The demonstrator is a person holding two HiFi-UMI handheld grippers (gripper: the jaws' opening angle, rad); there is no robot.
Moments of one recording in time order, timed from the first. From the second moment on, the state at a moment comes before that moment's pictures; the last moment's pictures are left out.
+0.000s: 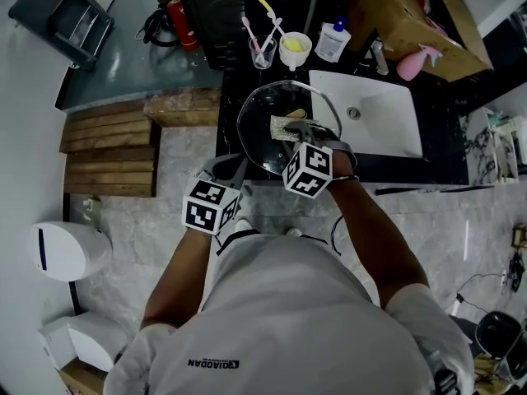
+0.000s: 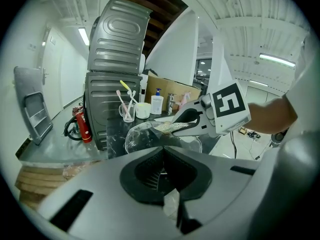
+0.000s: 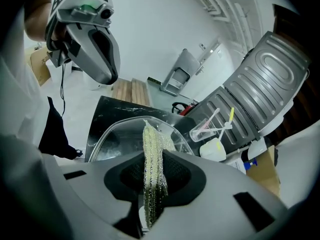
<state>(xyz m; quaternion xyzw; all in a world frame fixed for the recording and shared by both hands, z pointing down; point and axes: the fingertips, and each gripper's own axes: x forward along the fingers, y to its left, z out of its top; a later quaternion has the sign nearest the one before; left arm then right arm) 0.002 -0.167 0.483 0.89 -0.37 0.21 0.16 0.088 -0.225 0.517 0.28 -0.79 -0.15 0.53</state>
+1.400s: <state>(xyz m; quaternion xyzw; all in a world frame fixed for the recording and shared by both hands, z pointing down) 0.070 -0.039 0.435 0.87 -0.43 0.14 0.18 0.182 -0.046 0.434 0.31 -0.93 0.14 0.11</state>
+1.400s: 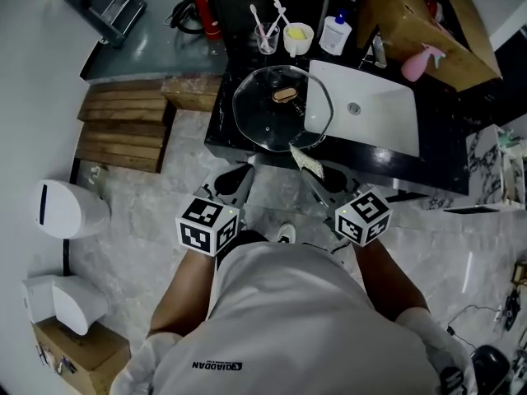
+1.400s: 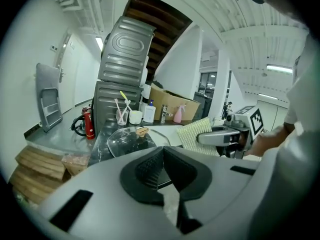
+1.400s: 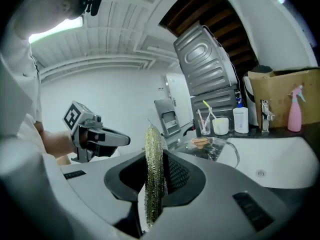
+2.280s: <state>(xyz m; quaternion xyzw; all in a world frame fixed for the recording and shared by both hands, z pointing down) -0.001 0.023 0.429 0.92 -0.32 0.17 0.15 0.105 0.044 0.444 0.43 -0.86 0.26 0.05</state>
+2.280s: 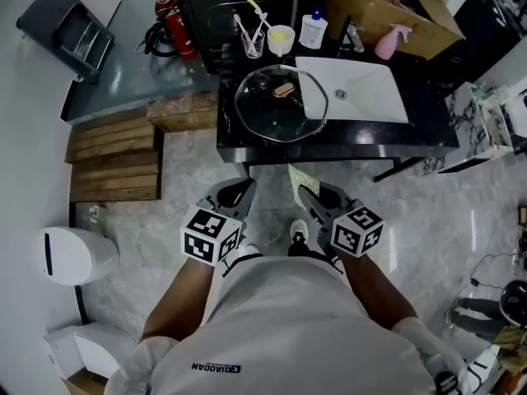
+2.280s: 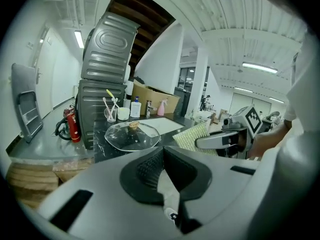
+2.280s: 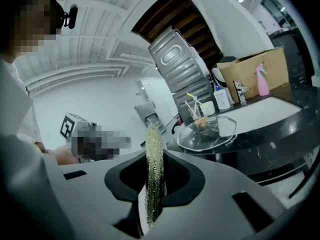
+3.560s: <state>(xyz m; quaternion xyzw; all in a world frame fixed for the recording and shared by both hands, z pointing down) 0.047 0.042 0.418 0.92 -0.34 0.15 0.13 0.150 0.074 0.434 0.43 -0.87 0.20 0.10</state>
